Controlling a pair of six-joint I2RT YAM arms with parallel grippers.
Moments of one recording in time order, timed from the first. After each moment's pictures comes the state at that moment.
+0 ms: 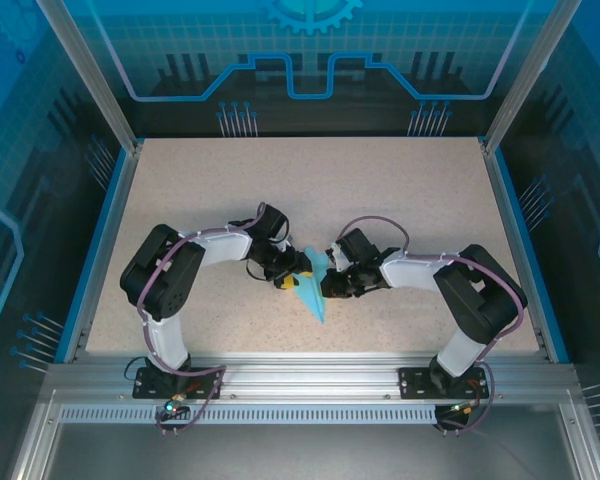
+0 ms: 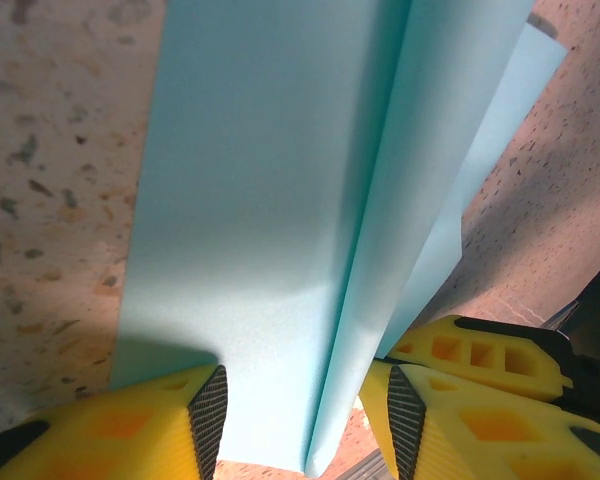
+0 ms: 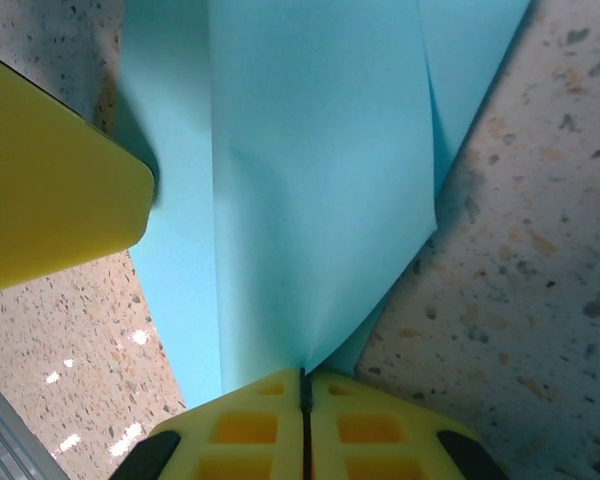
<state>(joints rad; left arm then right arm) -0.49 1.86 1.03 -0.40 0.64 -0.90 0.63 1.67 0.77 -0.21 -0.42 0.54</state>
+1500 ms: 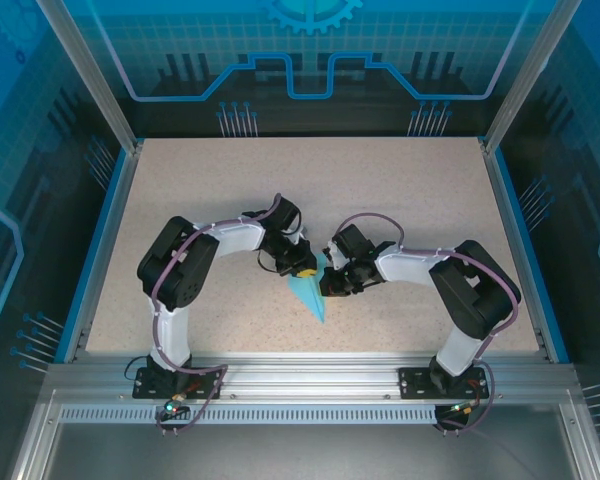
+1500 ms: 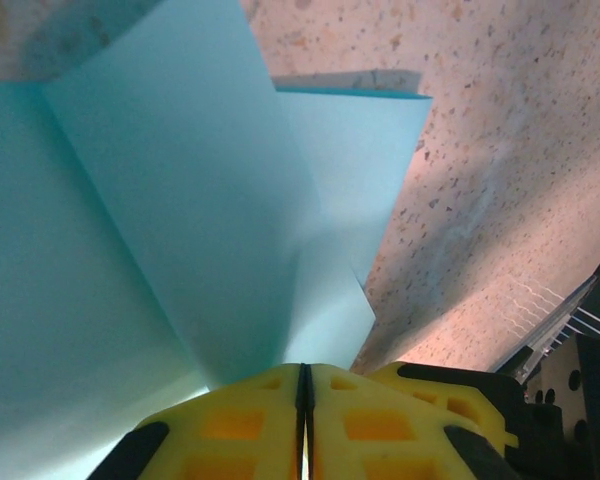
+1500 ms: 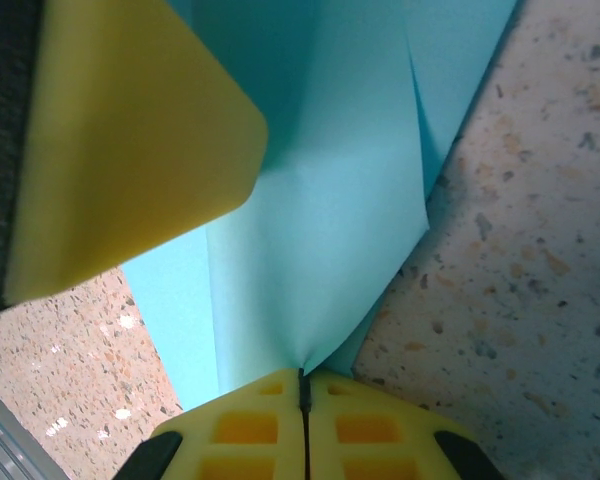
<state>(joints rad) -0.52 1.98 1.19 -0.45 0.65 -0.79 0.63 1.71 0.84 -0.31 -0.42 0.51</state>
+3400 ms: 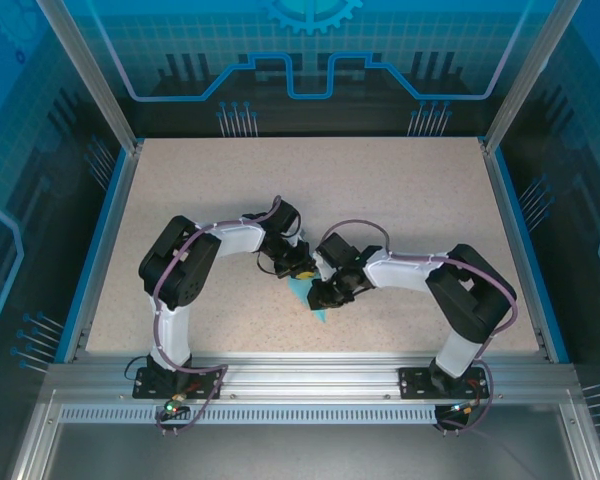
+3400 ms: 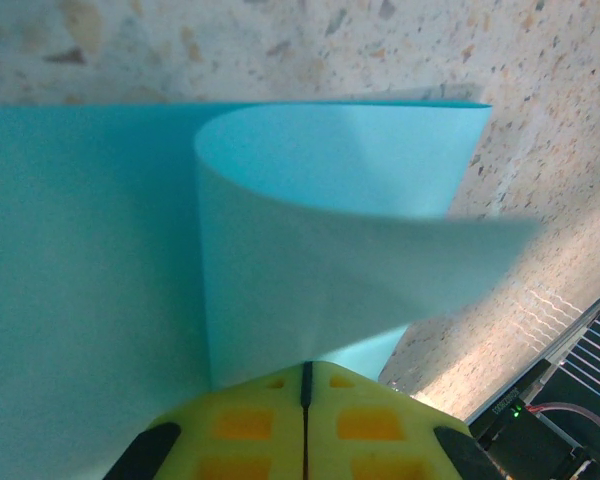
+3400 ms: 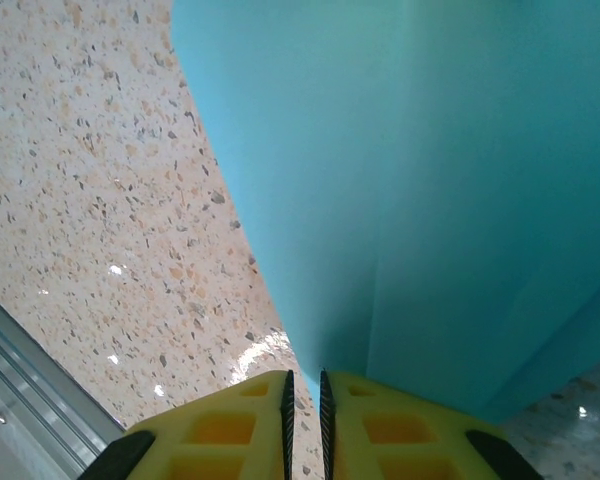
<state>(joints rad) -0.52 1.99 1.17 -0.43 0.62 -0.79 0.77 1.71 0.89 -0.42 -0.43 0.55</state>
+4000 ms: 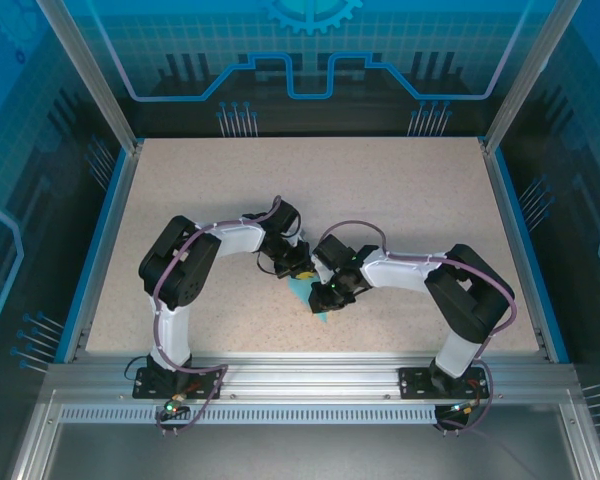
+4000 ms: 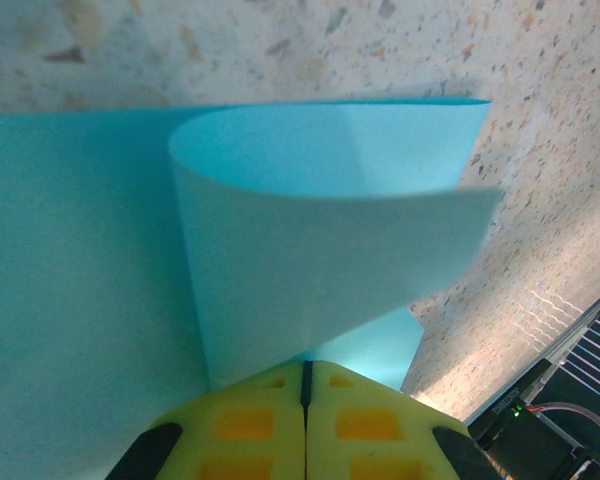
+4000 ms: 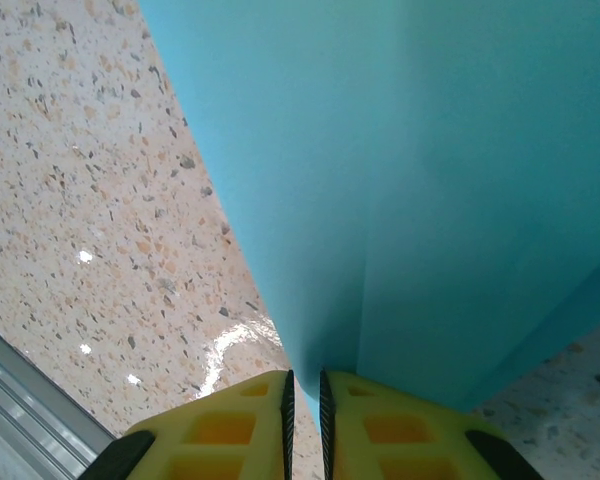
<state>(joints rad) -0.52 1.99 1.17 -0.43 0.62 -0.78 0.79 1.72 0.91 -0.49 -0.39 0.53</state>
